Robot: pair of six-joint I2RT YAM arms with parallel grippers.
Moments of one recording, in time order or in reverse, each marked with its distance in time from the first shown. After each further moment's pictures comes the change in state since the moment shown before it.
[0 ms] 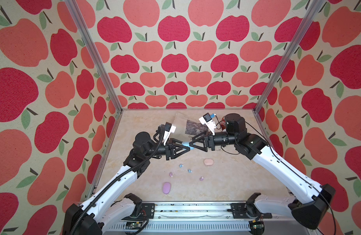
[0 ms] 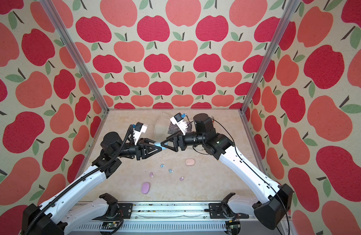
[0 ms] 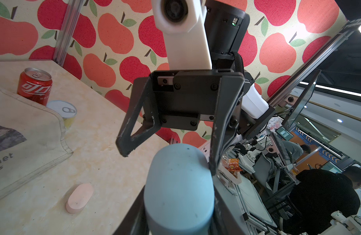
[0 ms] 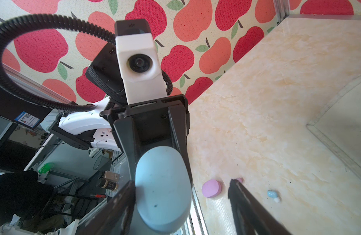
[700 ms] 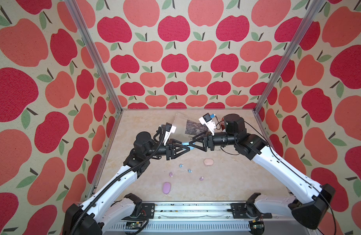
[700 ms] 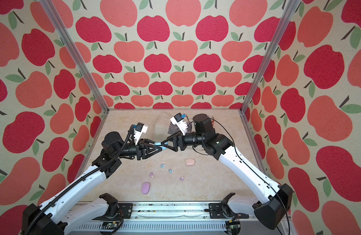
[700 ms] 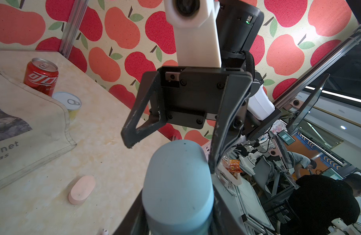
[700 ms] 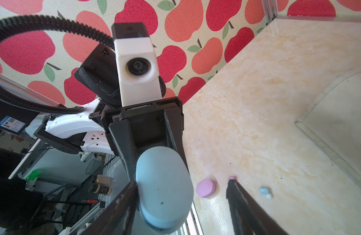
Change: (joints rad) left arm 0.000 -0.001 0.000 -0.050 -0.018 0.000; right arm -0.004 0.000 -0.001 -0.006 0.056 0.000
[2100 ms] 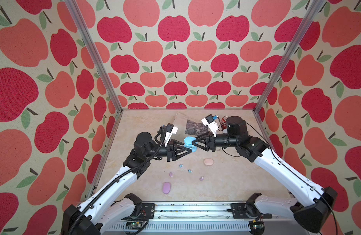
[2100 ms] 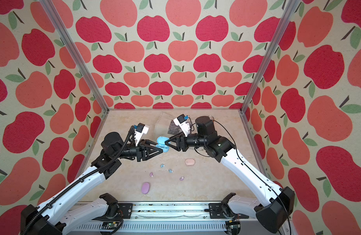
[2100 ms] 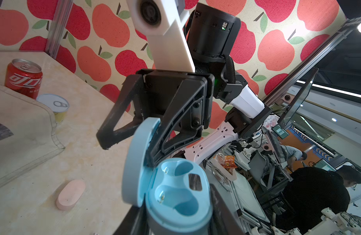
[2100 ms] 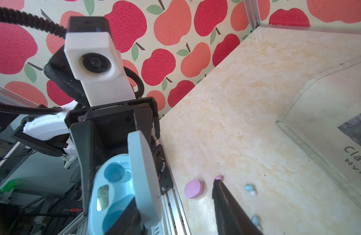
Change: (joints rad) left arm -0.039 -0.009 0.024 -0.014 0.000 0.000; right arm -0.015 -0.039 -0.068 0.030 0.037 -0.036
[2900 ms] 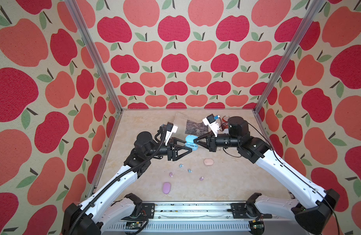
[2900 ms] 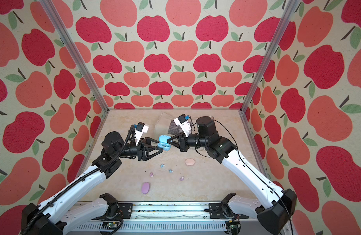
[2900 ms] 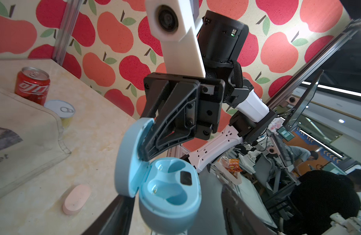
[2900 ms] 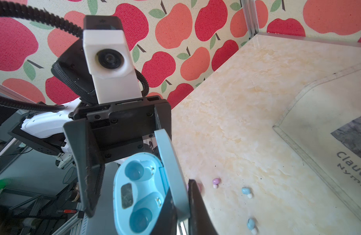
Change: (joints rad) left arm 0.005 -0.003 -0.002 0.026 -0.032 0.008; right arm 0.006 -0.024 0.000 0.002 0.027 -0.016
